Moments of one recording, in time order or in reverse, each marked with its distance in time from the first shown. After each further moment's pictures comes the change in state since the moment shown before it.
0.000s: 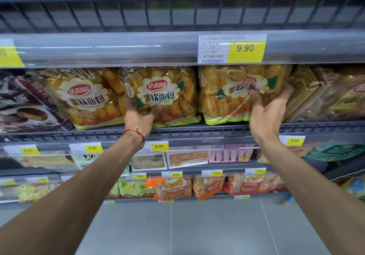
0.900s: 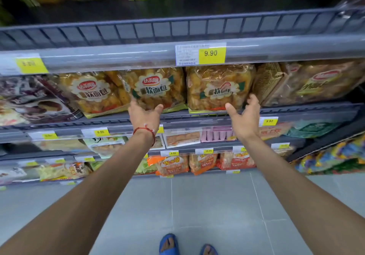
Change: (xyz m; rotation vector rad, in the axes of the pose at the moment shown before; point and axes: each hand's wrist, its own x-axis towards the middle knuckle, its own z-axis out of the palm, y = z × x) left_hand -0.073 0.065 0.010 0.245 0.104 -0.257; right_hand -0.045 -0.025 -0.047 -0.264 -0.267 0.359
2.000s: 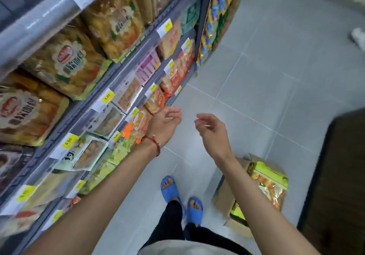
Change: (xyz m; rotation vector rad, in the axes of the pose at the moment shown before) left_hand -0.131 -0.061 -0.129 0.327 -1.379 0.230; right_hand -0.399 -0.042 0.077 0.437 0.553 0.577
